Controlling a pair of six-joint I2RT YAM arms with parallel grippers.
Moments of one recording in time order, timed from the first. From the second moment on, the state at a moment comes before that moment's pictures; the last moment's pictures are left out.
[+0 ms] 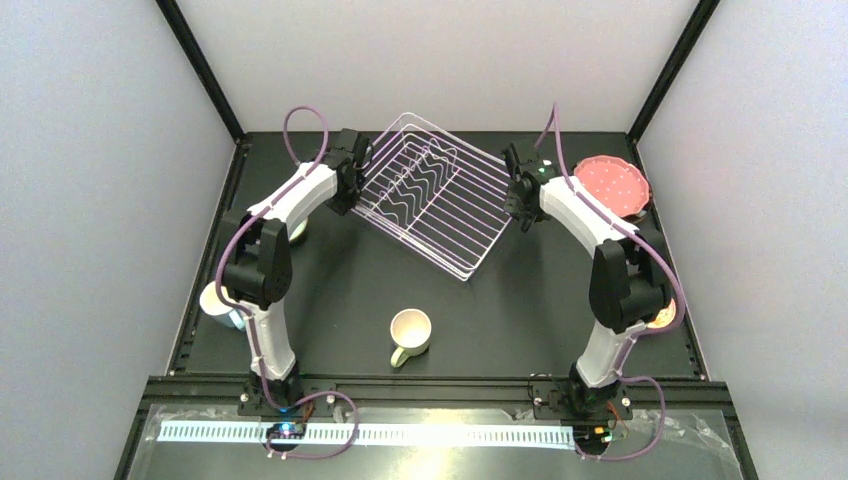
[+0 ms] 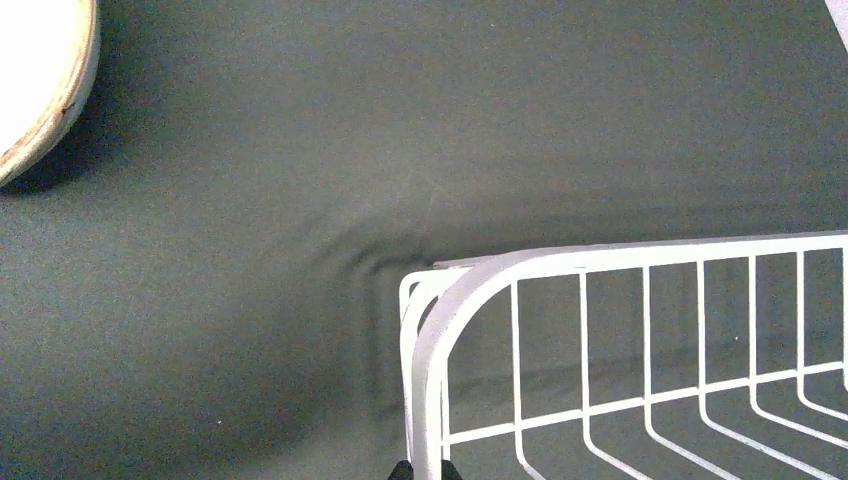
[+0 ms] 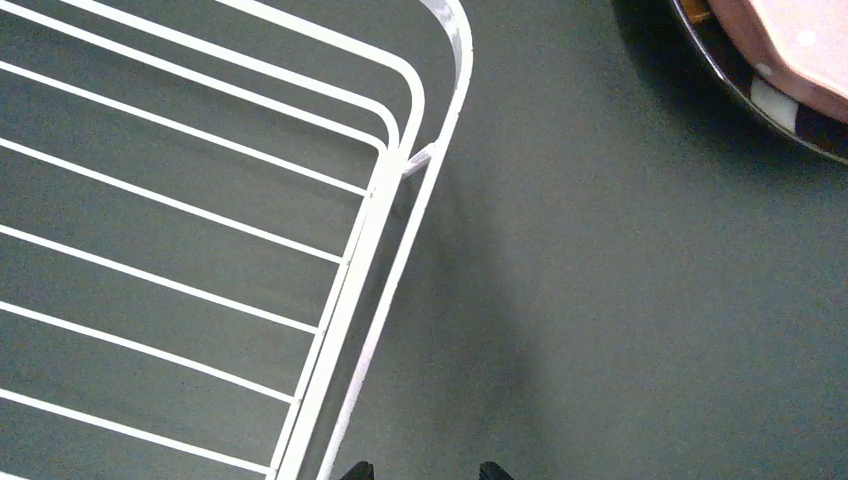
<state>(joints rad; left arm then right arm) -0.30 1.94 1.58 -0.79 -0.29 -1.25 0.34 1.79 1.43 -0.82 0.31 0.56</state>
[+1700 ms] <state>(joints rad) -0.29 1.79 1.47 -0.73 -0.33 -1.13 0.34 1.84 1.63 -0.78 0.22 0.50</state>
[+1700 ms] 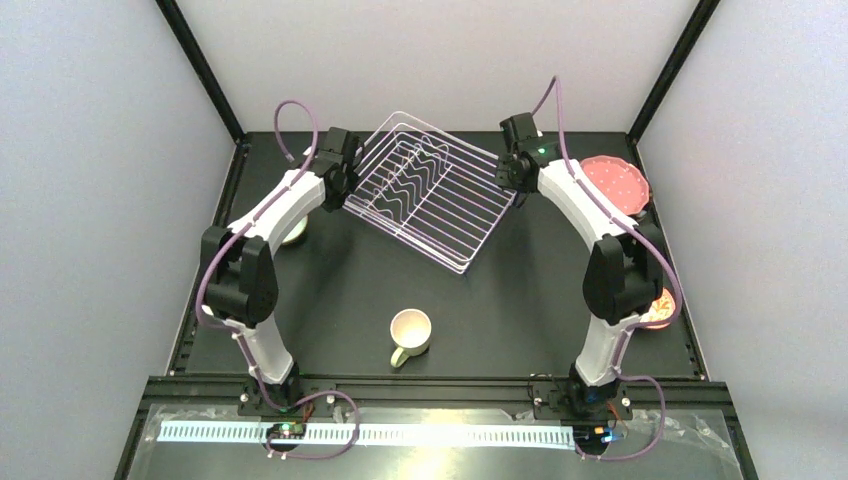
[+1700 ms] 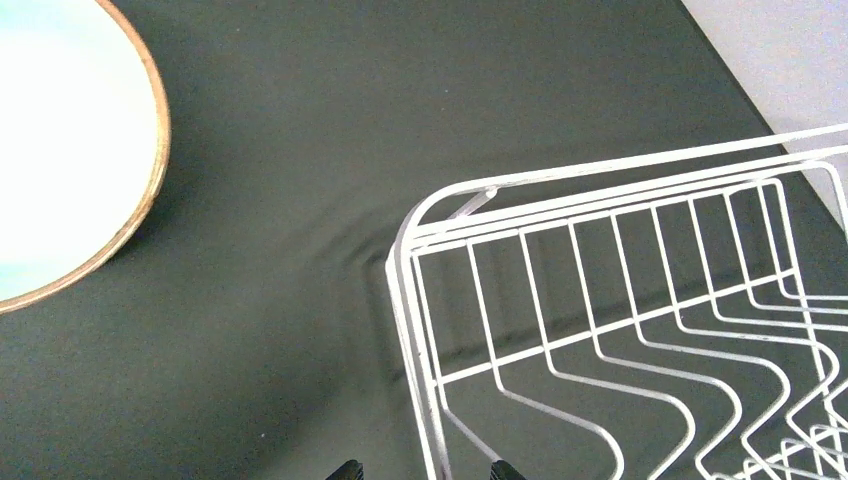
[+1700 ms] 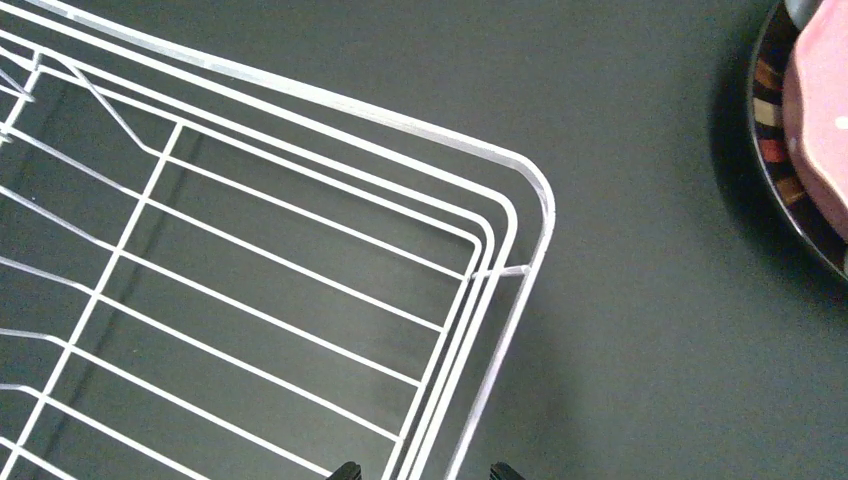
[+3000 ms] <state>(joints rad) -0.27 1.88 1.52 -0.73 -0.33 -1.08 0.34 1.98 1.66 -0.79 0.26 0.51</state>
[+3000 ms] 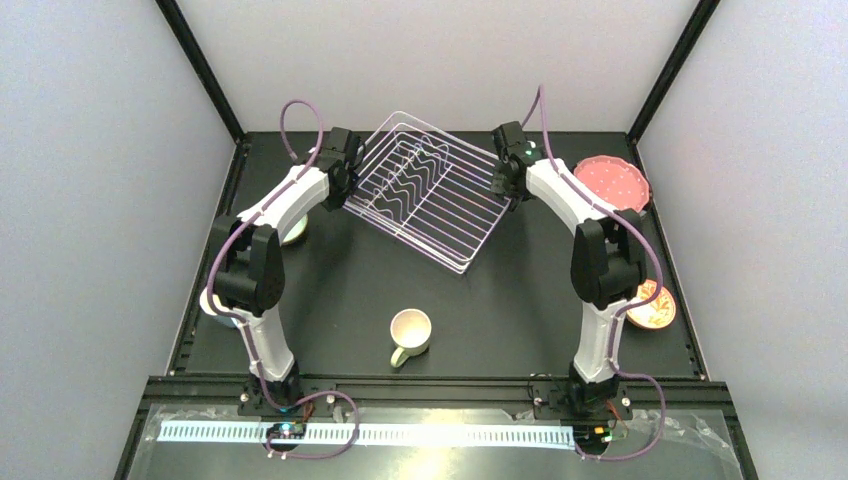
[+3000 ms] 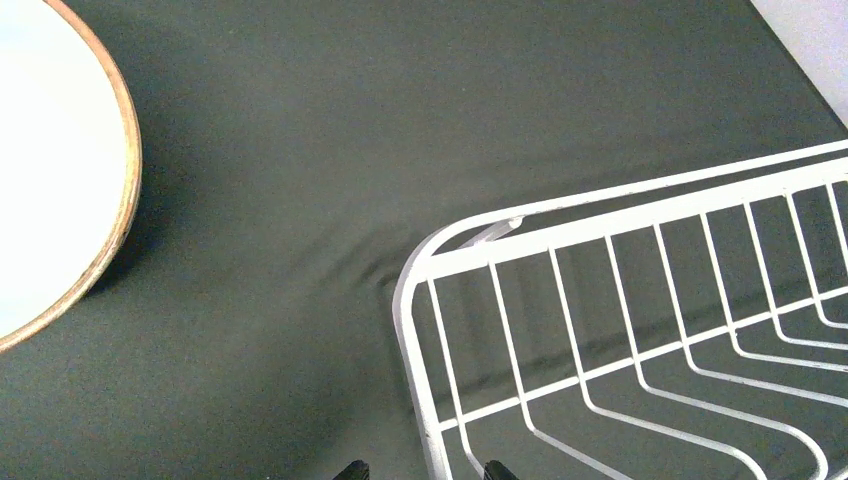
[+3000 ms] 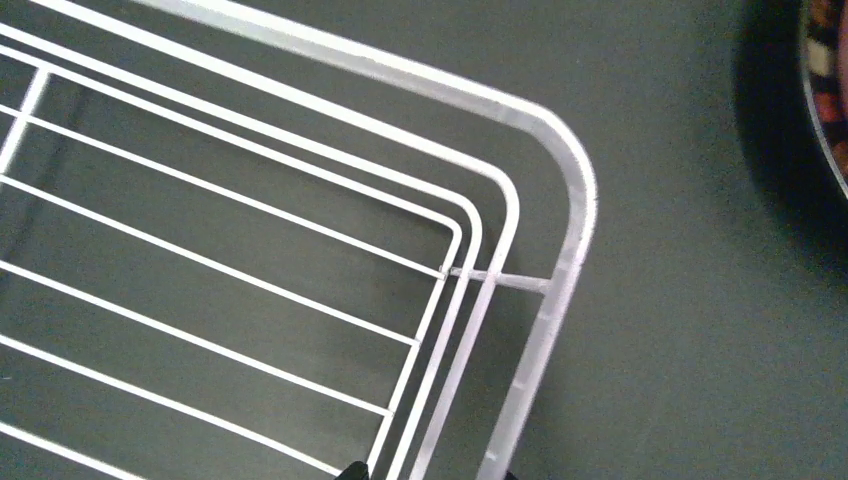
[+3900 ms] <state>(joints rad) -0.27 1.76 1.35 -0.69 -0.31 -1.06 0.32 2.10 1.83 -0.77 0.25 0.35</state>
